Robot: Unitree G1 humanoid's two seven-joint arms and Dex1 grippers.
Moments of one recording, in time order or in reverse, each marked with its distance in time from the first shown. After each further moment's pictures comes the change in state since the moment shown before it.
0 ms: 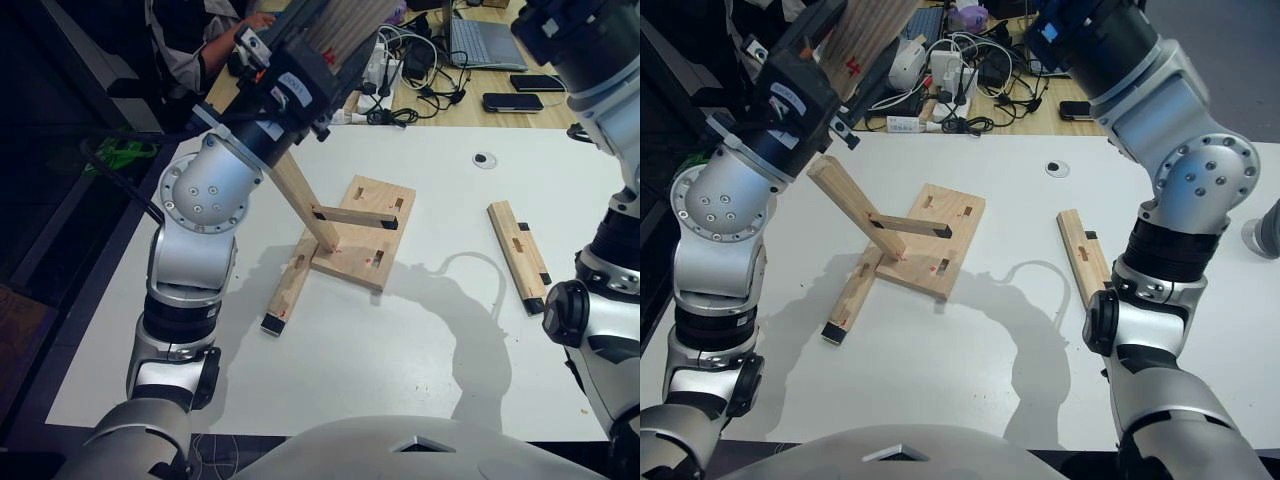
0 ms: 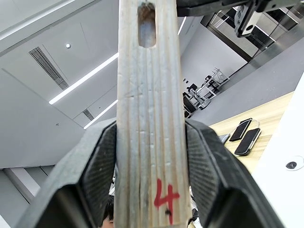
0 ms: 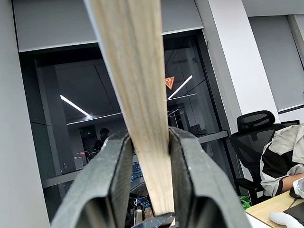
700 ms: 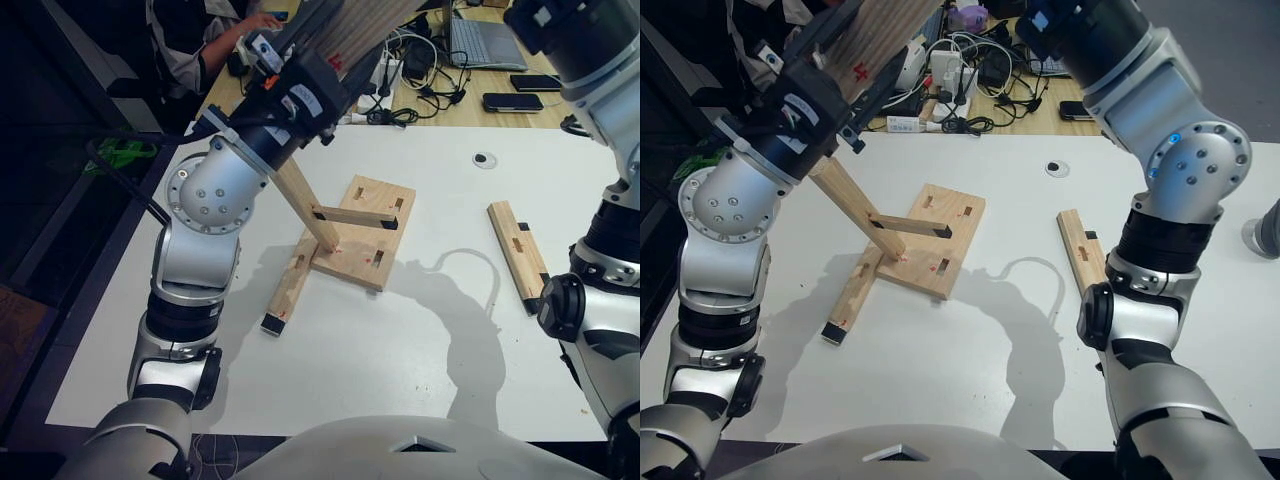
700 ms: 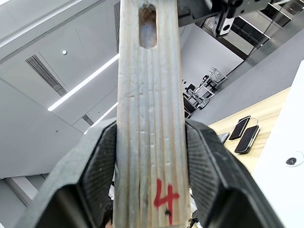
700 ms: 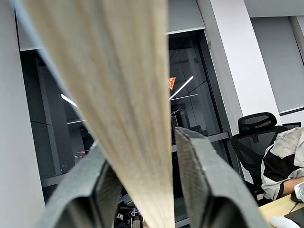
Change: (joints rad) left arm 0.000 -0.003 -0.014 0.019 0.039 -0.047 -0.009; right arm -0.039 0.024 0.002 0.034 -0.060 -0.002 0.022
